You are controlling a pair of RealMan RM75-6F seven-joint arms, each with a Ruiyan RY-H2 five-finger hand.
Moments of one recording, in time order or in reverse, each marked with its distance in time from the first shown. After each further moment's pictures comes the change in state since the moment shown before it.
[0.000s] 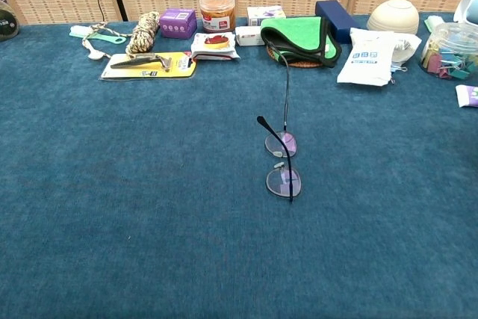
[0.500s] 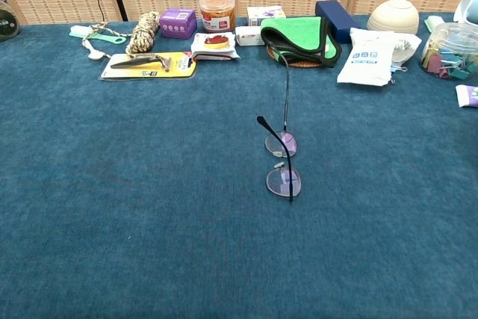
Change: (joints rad) left arm -0.153 -0.048 -0.007 0.075 0.156 -0.130 0.069; right arm -0.050 -0.048 0.005 -0.039 0.057 0.161 -0.520
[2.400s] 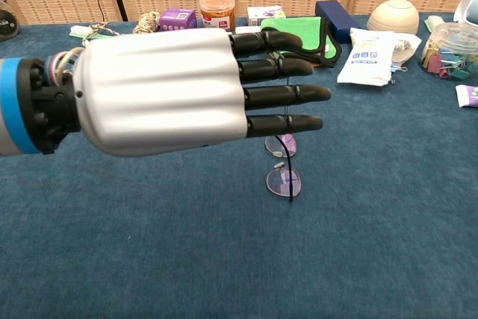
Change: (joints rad) left arm -0.457 -0.447 -0.103 0.011 0.253 -0.491 0.664; right arm -0.102 0.031 -0.010 -0.026 0.038 0.116 -0.080
